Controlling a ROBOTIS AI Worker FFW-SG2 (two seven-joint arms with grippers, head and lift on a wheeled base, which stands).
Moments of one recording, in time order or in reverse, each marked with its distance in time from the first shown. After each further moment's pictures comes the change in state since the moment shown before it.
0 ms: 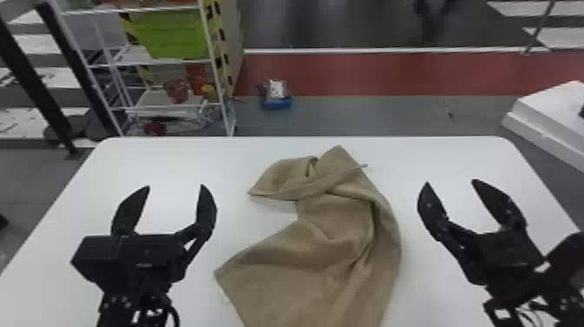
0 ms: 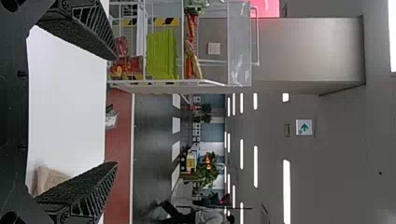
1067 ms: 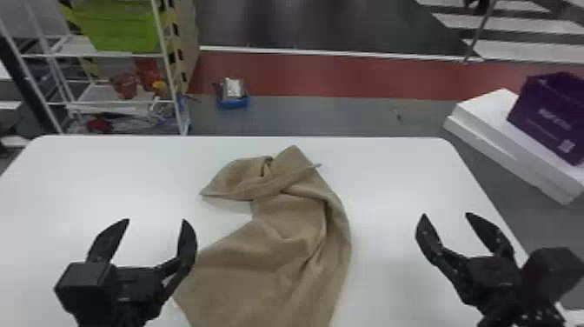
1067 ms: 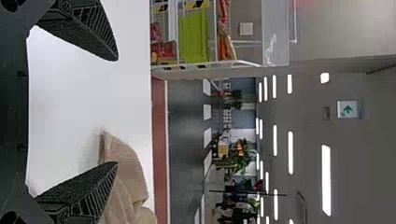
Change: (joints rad) left arm 0.042 0.000 -0.095 0.031 -0.062 0.100 0.025; right arm 0.047 0.000 -0.200 0.040 0.050 0.063 0.021
